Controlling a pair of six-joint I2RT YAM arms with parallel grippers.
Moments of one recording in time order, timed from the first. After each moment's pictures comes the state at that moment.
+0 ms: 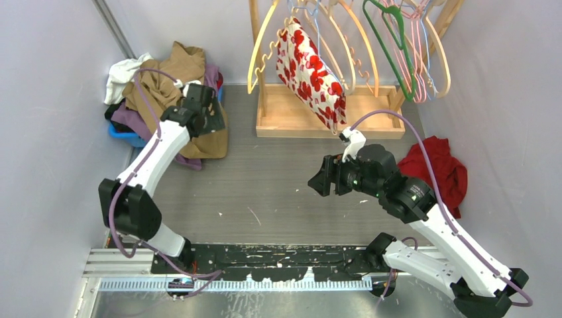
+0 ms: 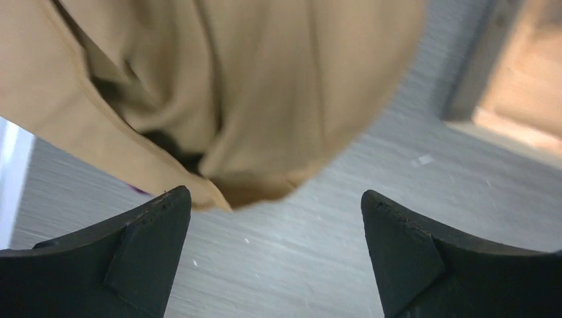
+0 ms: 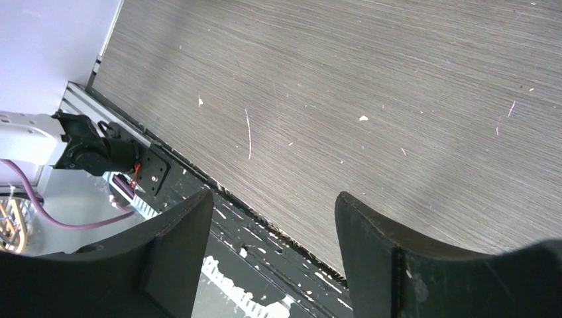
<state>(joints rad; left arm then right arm) -0.33 1.50 1.40 -0.77 -0.39 -0.48 0.72 0.79 1.02 -0.75 -0.09 0.50</state>
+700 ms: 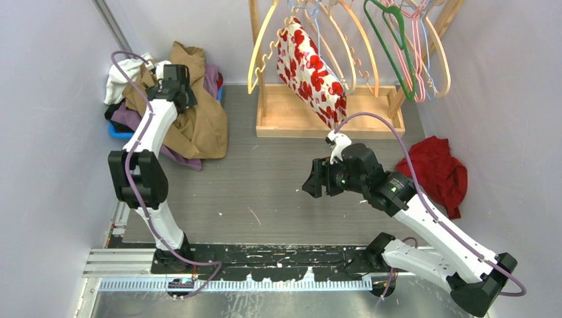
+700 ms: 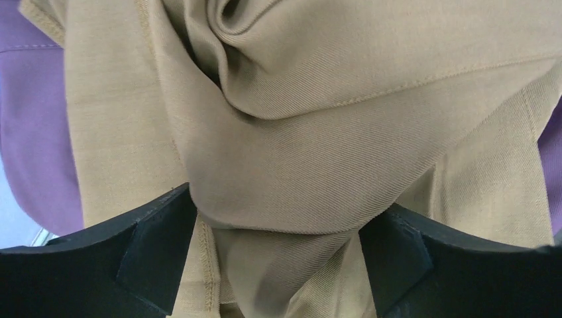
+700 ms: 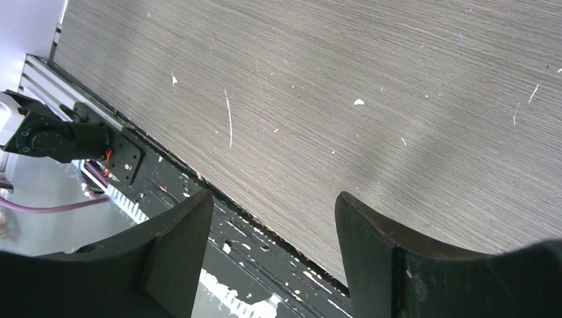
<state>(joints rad) -0.04 1.82 1.68 -0.59 -0.52 -0.36 0.72 0.88 0.94 -0.69 -0.12 0.47</state>
